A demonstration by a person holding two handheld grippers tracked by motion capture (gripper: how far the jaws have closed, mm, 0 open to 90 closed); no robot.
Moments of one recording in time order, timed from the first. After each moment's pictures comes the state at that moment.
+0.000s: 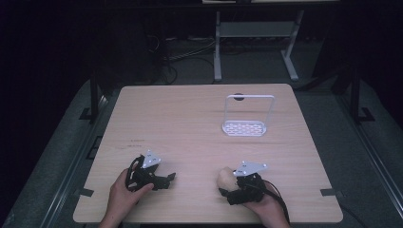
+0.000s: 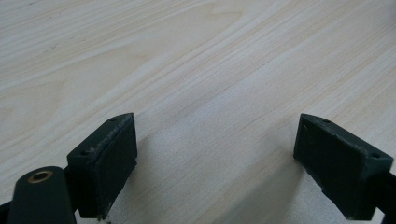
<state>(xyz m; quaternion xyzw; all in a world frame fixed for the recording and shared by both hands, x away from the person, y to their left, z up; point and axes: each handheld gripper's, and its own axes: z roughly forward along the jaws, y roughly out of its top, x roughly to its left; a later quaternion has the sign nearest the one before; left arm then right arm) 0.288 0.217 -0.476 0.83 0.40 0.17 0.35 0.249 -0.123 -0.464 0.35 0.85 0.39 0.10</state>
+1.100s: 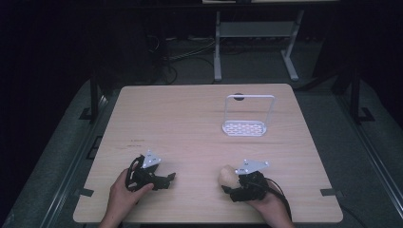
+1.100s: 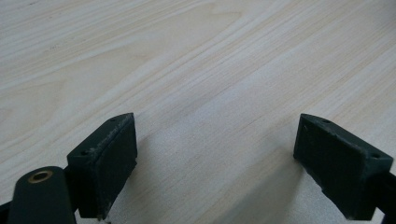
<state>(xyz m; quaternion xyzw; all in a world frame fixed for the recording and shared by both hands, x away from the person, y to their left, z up) 0.288 0.217 -0.476 0.83 0.40 0.17 0.35 0.252 -0.129 -0.457 0.35 0.85 0.37 0.10</state>
